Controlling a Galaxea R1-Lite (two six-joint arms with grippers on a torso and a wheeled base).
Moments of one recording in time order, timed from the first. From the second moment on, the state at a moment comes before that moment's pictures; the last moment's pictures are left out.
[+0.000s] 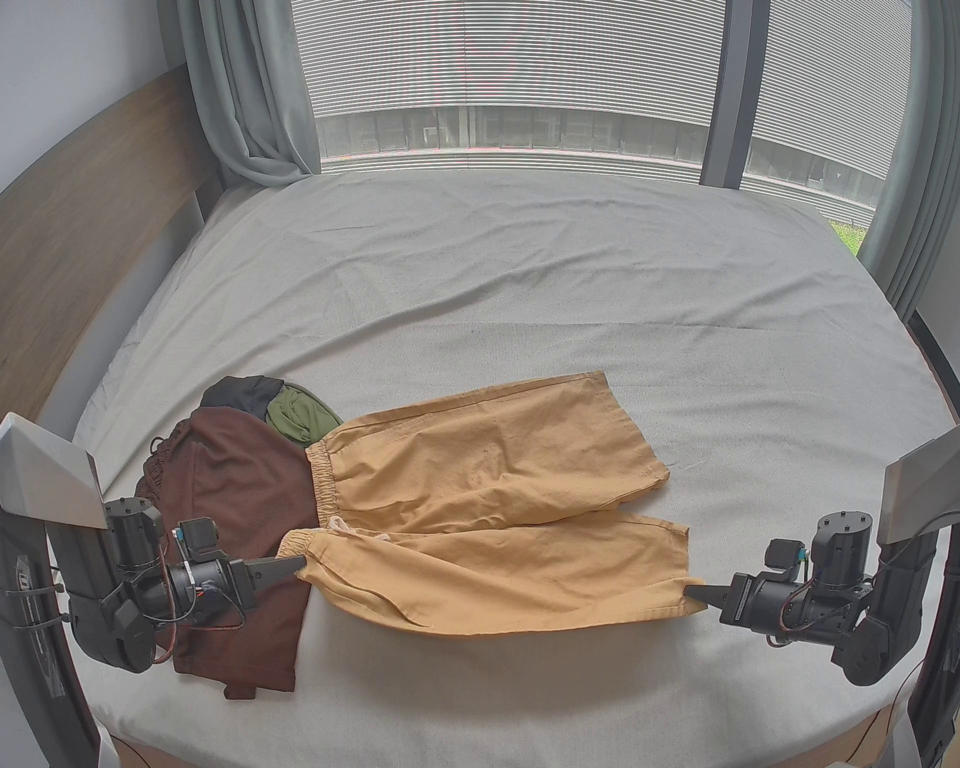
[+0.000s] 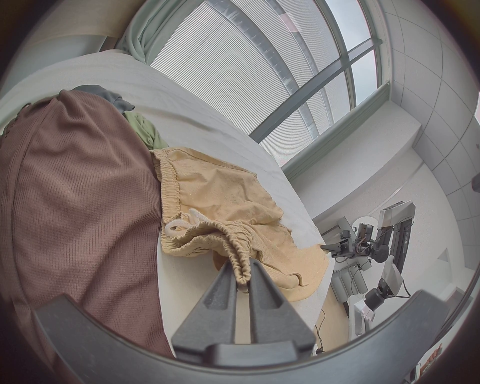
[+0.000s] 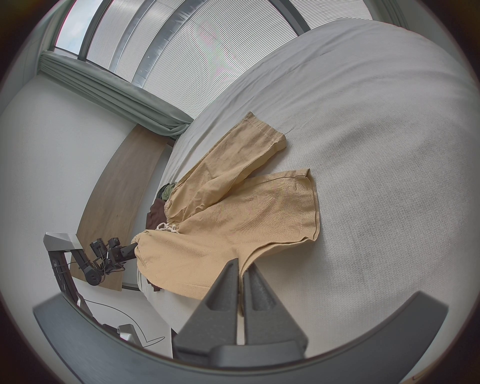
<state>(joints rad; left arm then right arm) 0.08 2.27 -0.29 -1.55 -0.88 -0.29 0.21 2.19 -0.11 -1.54 0.42 0.56</state>
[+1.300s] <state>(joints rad) -0.02 2.28 -0.49 -1.55 -0.60 -0.66 0.19 2.16 -0.49 -1.54 0.35 0.64</state>
